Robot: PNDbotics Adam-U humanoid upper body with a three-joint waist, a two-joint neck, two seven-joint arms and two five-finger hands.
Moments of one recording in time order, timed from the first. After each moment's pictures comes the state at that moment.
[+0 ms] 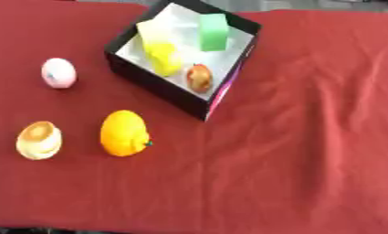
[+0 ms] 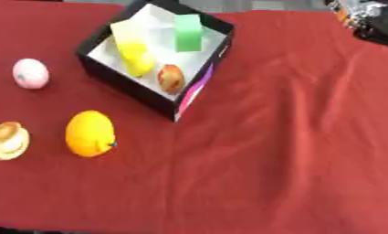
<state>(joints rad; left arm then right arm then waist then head) -0.46 0.68 0.08 -1.84 0.15 0.07 0.46 -0.27 -0.90 -0.12 -1.98 -0.30 -0.09 0.01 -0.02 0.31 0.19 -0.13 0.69</state>
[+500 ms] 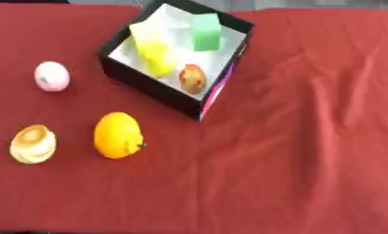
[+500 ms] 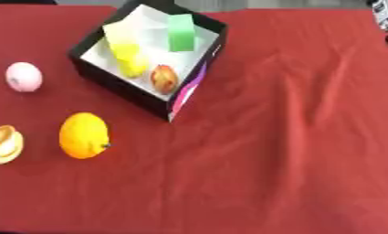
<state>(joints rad) -0.54 1.02 -0.06 -1.76 0.10 0.20 -0.11 -0.18 -0.81 -0.19 -1.98 -0.33 -0.06 -0.11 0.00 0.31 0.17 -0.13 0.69</state>
